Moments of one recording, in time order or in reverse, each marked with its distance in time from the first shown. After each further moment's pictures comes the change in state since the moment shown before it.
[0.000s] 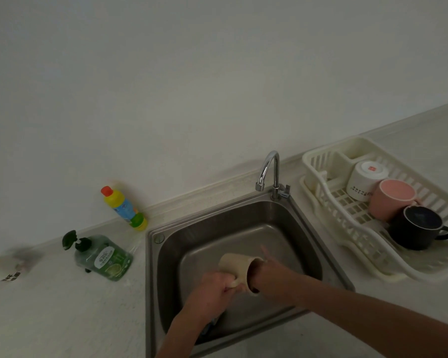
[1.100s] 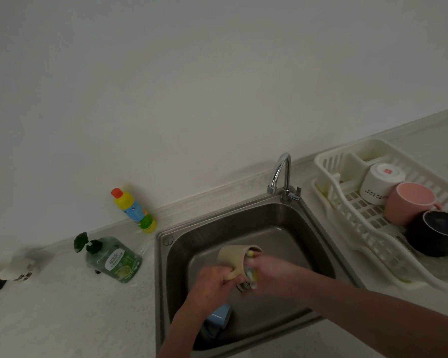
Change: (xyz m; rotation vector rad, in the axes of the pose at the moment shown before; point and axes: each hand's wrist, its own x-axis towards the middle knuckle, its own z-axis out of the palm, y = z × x) left_hand 0.011 -0.021 -0.018 -0.065 0.108 0.023; right_hand 0.043 -0.024 -0.042 2.209 -0.109 0.644
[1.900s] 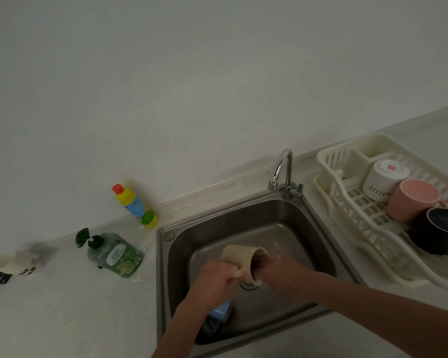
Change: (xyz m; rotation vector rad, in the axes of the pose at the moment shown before) left_hand 0.002 0.012 -0.002 0.175 -0.085 0.019; right_hand -0.007 0.008 -0.044 -1.866 0.117 -0.400
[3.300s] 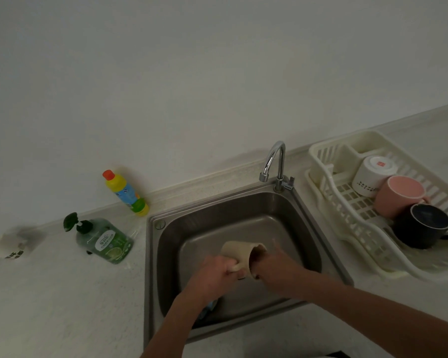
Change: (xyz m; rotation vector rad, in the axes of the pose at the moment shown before) left_hand -0.001 0.020 0.017 -0.070 -0.036 -0.041; right_hand -0.017 0.007 0.017 -0.032 -0.053 0.024
